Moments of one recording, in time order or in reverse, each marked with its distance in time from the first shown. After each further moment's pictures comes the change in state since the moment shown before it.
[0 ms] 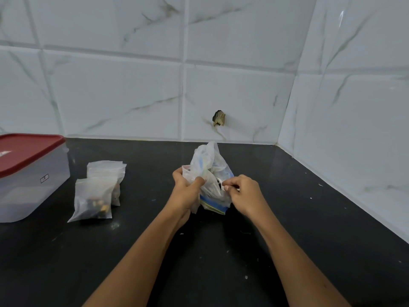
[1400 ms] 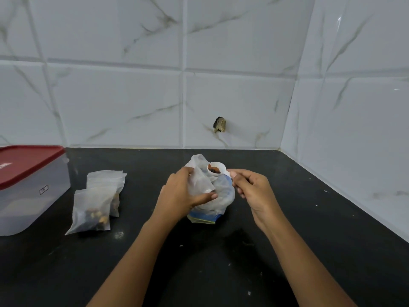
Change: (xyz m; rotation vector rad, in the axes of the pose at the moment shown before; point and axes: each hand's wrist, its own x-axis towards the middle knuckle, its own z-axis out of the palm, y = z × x) left_hand 0.009 0.017 -0.019 1.033 0.014 0.350; right_hand 0.000 -0.011 -0.018 0.729 0.084 0.003
